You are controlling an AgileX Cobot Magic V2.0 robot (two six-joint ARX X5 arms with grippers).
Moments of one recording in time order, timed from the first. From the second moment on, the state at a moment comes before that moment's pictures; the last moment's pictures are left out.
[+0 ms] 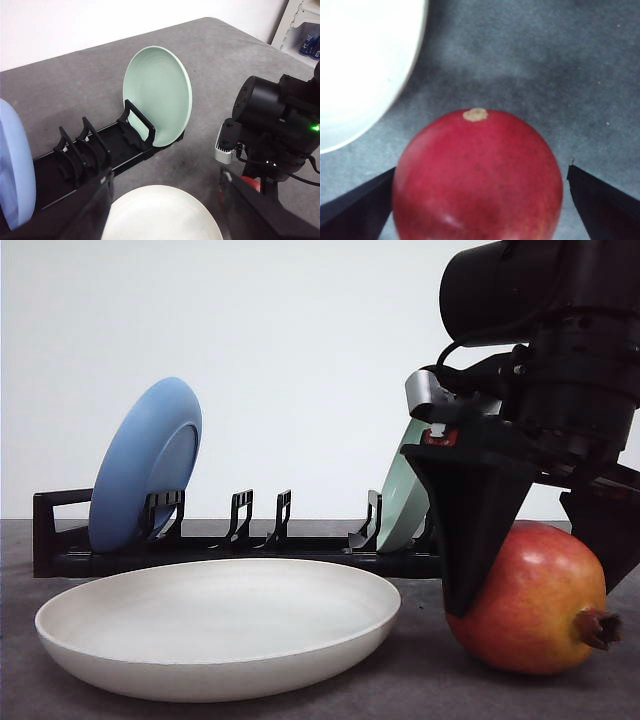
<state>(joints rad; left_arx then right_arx) -0.97 0.84 1.02 -0.57 -0.26 -0.17 0.63 1.49 0.90 -0.76 -0.21 0.19</state>
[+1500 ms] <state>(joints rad) -0.97 0.84 1.02 -0.57 -0.26 -0.17 0.85 1.76 1.23 -0.51 -0.26 0.19</state>
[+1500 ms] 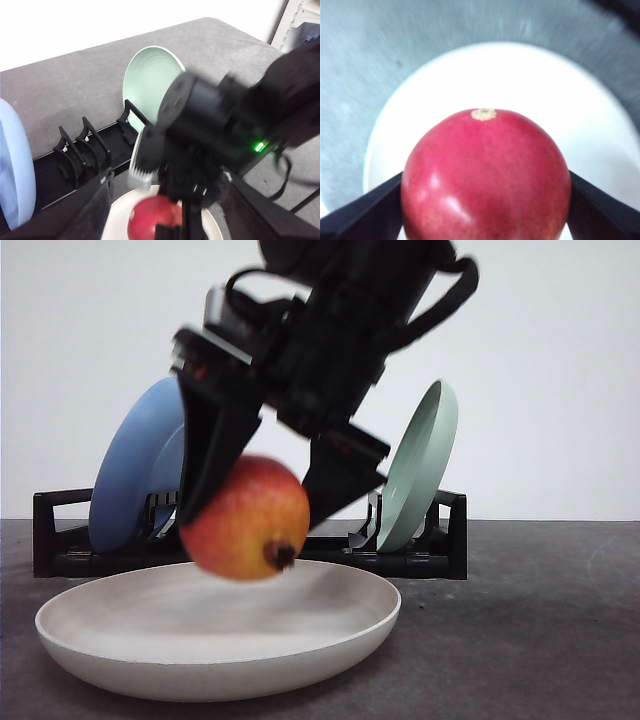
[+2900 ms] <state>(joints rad) -0.97 0.84 1.02 -0.57 -0.26 -0.17 0.90 1.82 1.25 -0.65 -0.19 0.18</state>
